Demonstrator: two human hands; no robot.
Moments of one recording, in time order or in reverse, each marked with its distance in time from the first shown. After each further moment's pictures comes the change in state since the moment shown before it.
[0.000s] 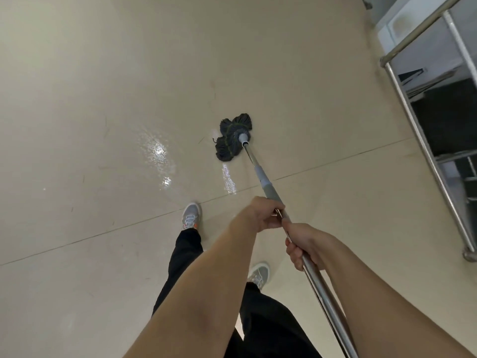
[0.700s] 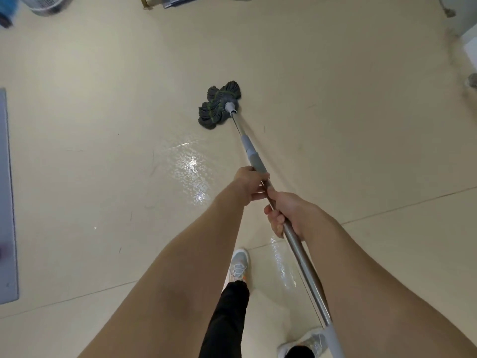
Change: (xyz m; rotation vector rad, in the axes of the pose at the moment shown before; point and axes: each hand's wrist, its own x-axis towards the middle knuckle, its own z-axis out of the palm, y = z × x) left_hand 0.066 0.287 -0.238 0.051 0.268 0.205; right_hand 0.064 -0.337 0.141 0.165 -0.223 -0.160
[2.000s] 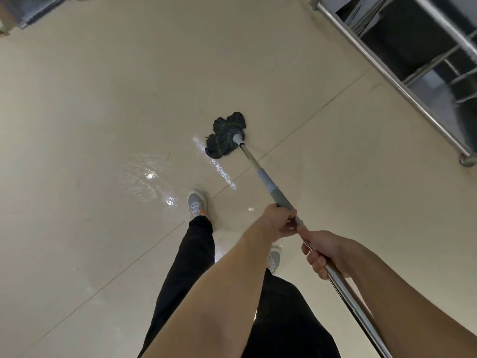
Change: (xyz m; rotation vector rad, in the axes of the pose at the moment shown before) left_hand -0.214 -0.301 0.344 0.190 -0.353 -0.349; right_hand -0.170 0.388 -0.292 0.172 0.121 0.215
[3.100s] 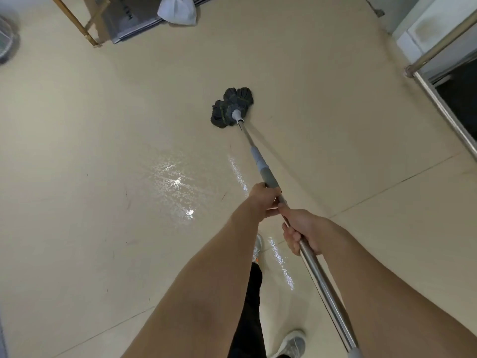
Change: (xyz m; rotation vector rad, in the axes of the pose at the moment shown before) left_hand 0.017 0.325 -0.295 -0.065 0.201 0.268; right_hand 0.018 -0.385 0.234 -0.081 -0.027 -0.137
